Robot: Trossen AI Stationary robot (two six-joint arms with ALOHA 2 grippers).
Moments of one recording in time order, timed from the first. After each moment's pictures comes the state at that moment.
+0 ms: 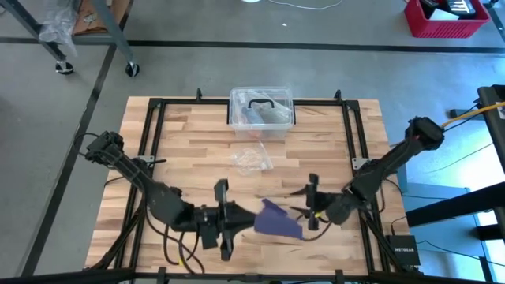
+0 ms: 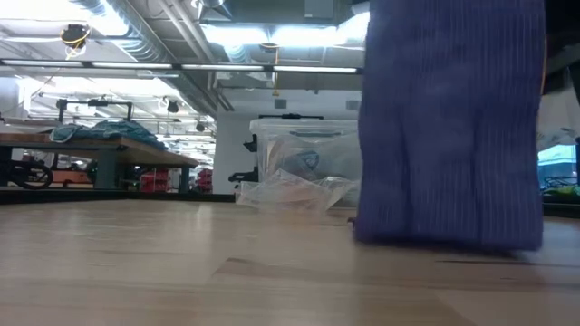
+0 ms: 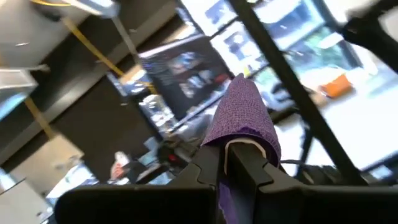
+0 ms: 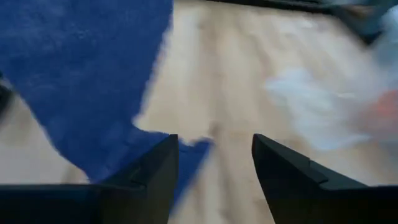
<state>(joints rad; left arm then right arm) -0.64 1.64 1.51 0.40 -0.66 0.78 0.70 1.27 0.62 0.02 0.66 0.36</state>
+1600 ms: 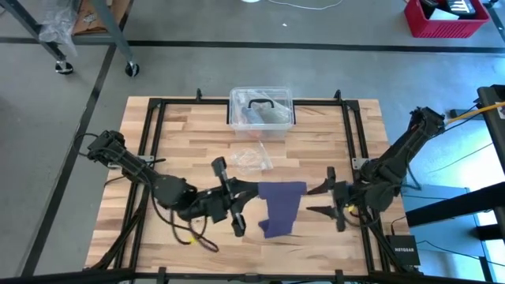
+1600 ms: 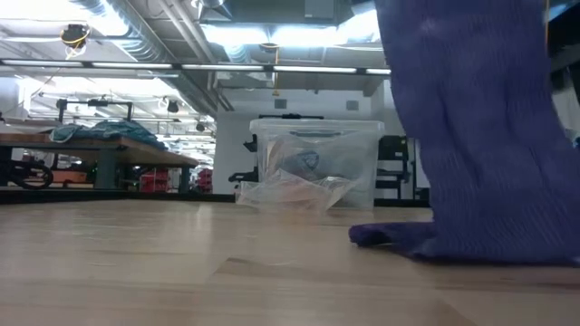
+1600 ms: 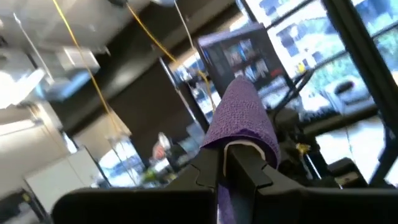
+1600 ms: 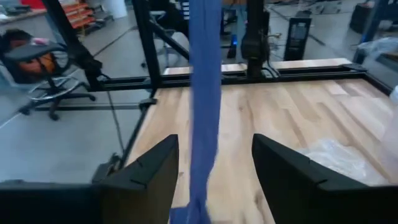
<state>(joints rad) -0.56 1.63 1.51 0.55 -0.79 0.78 0.83 0.97 0.73 -0.06 0.72 0.31</state>
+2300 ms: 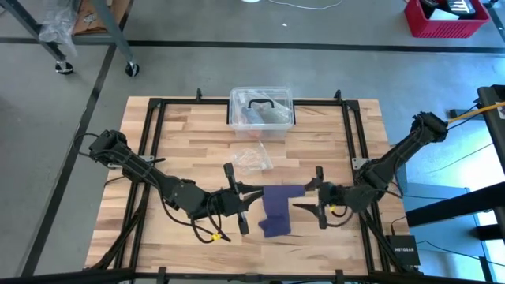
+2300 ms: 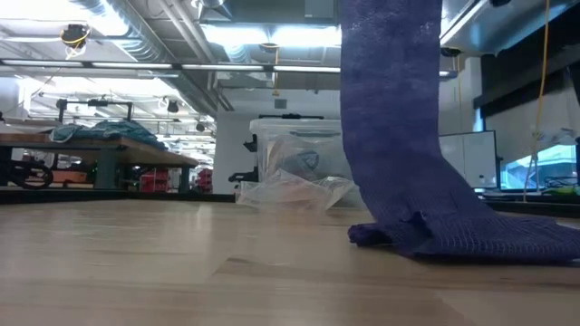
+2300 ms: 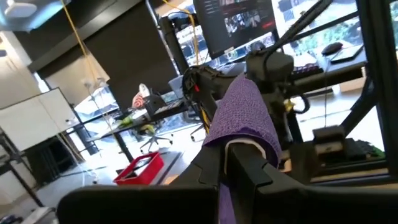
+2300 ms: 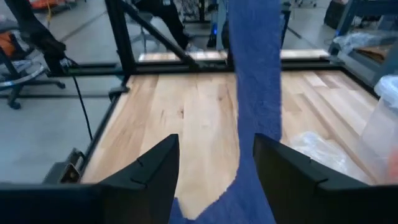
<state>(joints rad) -0.53 1.64 1.37 0.46 -0.83 0.48 0.70 1.09 0.73 0.00 0.66 0.28</state>
